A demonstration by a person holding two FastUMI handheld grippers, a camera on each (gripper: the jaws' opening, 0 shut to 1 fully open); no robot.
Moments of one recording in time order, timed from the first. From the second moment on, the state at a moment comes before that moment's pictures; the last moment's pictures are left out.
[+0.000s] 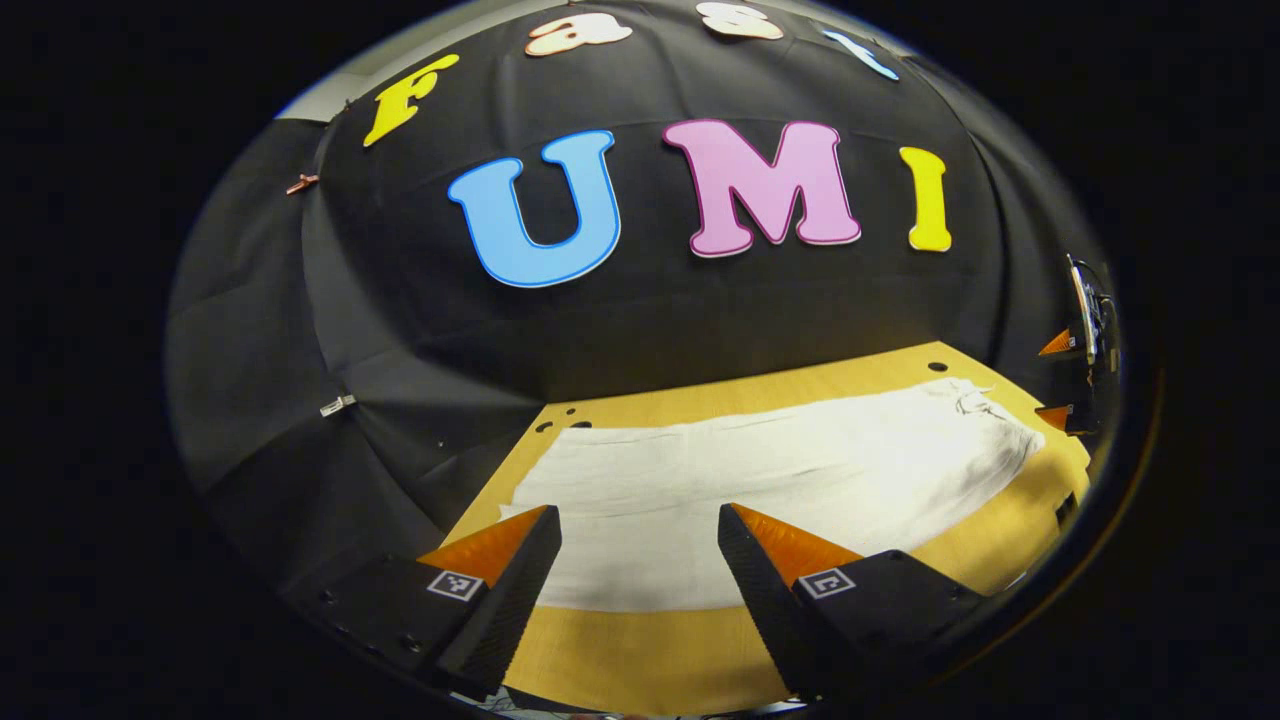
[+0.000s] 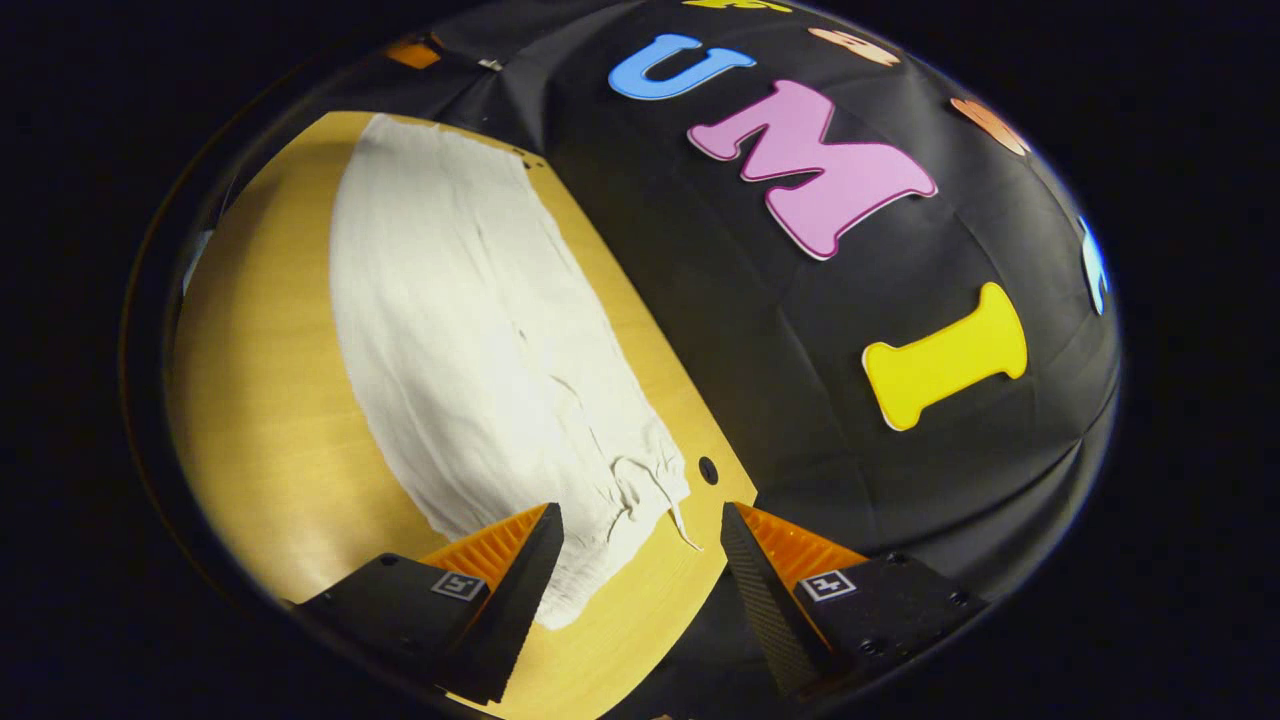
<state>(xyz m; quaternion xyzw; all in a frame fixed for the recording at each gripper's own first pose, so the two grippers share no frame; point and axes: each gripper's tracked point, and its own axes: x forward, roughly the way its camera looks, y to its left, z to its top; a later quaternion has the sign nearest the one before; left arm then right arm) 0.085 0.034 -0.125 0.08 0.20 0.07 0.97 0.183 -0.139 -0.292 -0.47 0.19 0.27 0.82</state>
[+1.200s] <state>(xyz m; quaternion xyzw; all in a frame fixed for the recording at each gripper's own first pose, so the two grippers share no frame) 0.064 0.059 -0.185 0.07 0.32 0.12 0.94 0.194 -0.161 -0.415 -0.61 0.21 0.36 0.68</state>
